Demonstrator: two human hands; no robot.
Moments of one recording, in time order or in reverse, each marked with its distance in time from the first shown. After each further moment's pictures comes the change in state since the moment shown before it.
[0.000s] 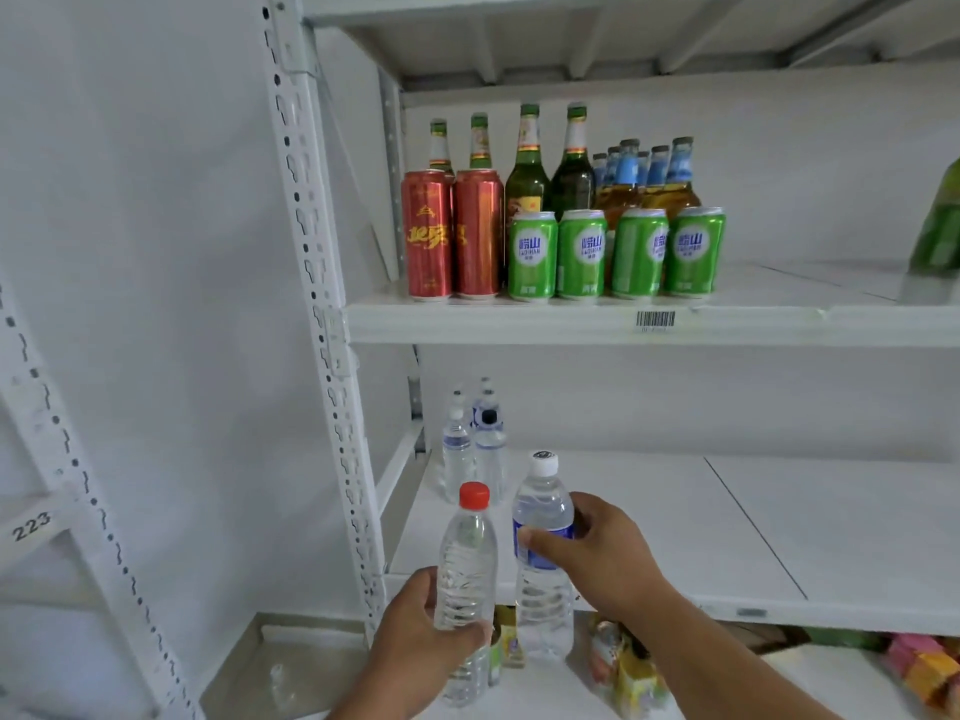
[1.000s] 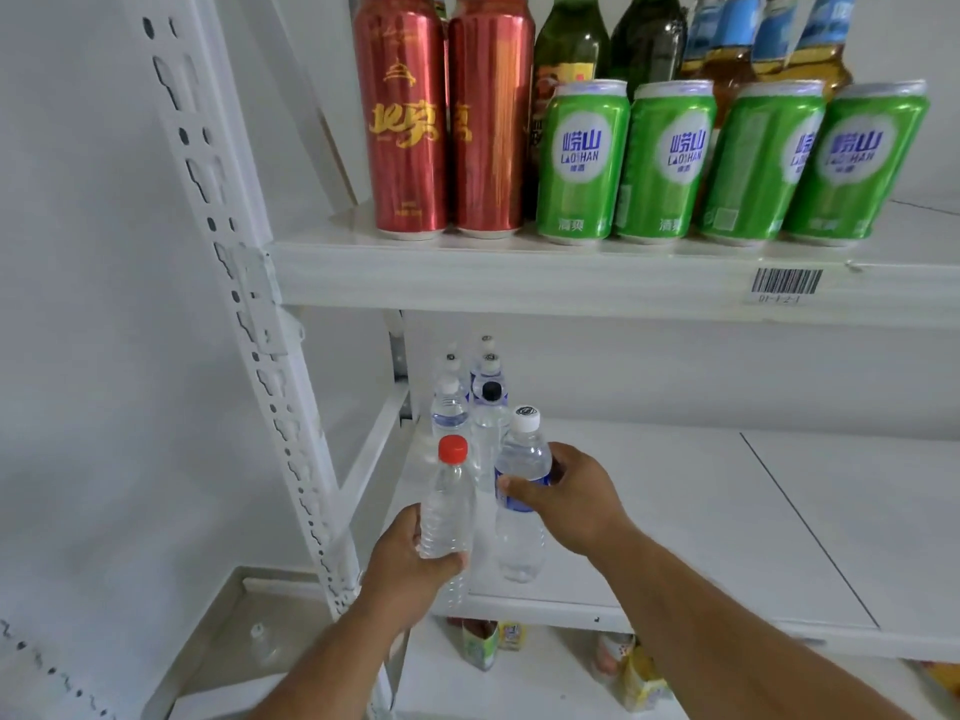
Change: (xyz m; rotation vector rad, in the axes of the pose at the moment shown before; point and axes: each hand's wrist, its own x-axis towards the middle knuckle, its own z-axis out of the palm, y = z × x) left_hand 0.182 -0.043 -0.001 0.091 0.035 -0.078; right_hand 0.169 0.052 0.053 -0.012 -0.021 0.130
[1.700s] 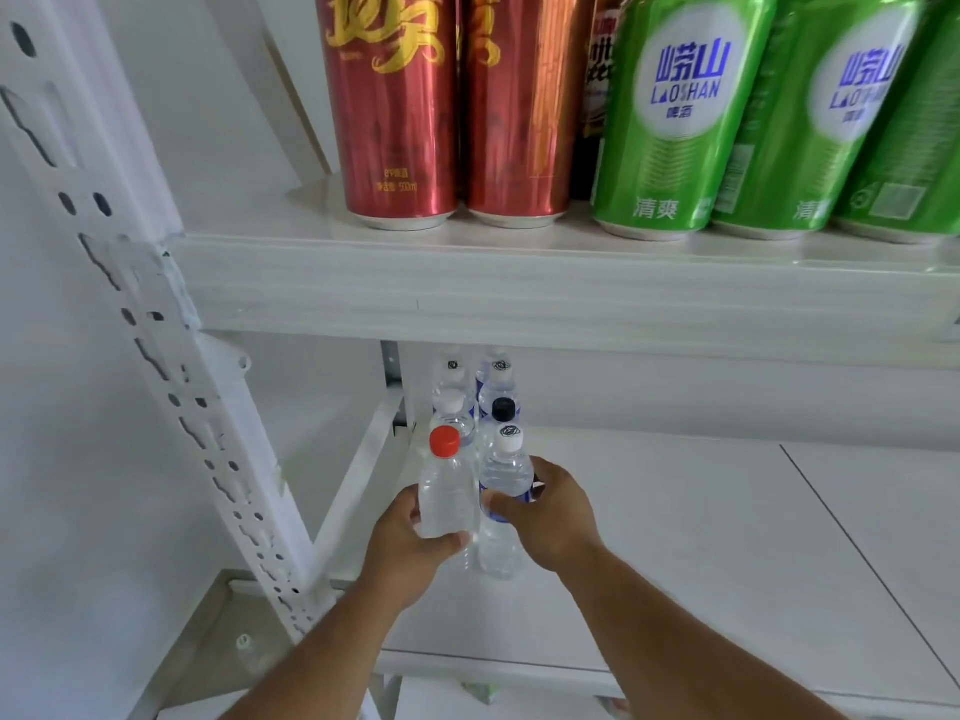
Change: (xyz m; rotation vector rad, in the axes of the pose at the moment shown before) left_hand 0.119 -0.016 0.009 -0.093 0.027 -0.003; right_hand 0.093 0.033 0.058 0.018 0.014 0.100
